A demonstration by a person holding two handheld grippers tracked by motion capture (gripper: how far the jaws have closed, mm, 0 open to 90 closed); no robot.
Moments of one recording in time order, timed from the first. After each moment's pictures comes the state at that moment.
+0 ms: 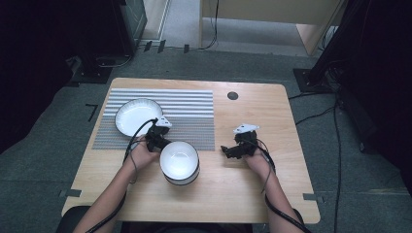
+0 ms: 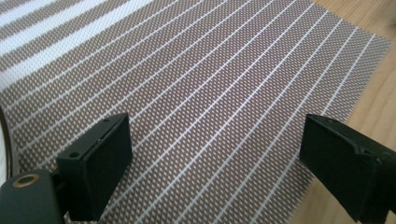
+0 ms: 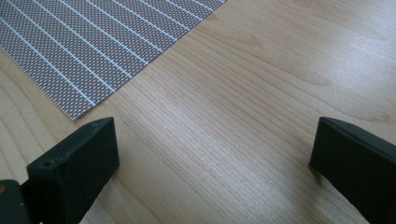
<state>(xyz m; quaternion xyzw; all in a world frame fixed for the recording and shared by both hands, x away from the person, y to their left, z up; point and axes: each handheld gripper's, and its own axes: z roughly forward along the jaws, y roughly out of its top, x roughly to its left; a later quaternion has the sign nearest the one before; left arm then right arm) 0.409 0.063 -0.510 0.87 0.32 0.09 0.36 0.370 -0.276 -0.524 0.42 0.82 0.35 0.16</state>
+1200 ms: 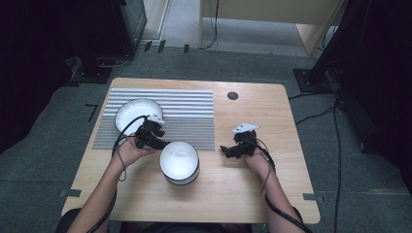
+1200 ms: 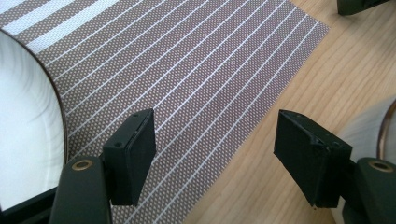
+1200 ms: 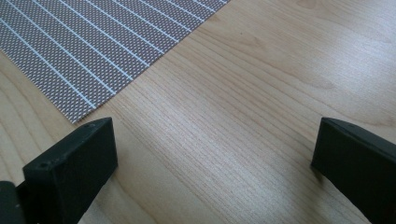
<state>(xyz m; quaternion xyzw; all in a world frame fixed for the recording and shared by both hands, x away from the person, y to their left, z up) 0.394 0.083 -0.465 0.89 0.33 0.03 0.32 0.371 -0.274 -0.525 0.42 0.82 0.35 0.16</state>
